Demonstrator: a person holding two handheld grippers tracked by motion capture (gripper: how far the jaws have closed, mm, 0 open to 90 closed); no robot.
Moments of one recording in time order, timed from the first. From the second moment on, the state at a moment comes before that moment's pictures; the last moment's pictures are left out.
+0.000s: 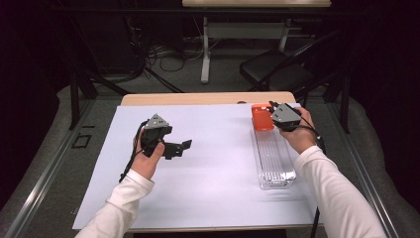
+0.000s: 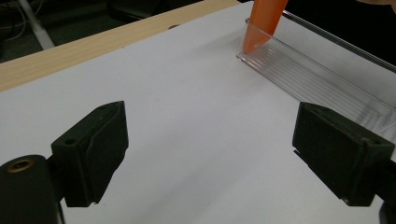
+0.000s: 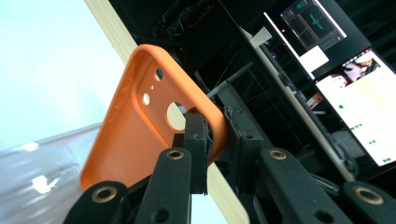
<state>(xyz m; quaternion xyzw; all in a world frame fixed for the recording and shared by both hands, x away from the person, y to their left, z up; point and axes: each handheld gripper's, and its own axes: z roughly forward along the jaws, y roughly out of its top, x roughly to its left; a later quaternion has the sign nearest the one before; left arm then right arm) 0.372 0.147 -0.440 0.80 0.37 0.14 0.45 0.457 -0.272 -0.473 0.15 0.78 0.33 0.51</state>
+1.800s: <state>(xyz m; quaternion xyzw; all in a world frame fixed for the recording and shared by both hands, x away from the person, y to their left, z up) 0.371 0.145 -0.439 0.80 0.37 0.14 0.45 0.471 -0.284 -0.474 0.20 0.79 0.27 0.52</state>
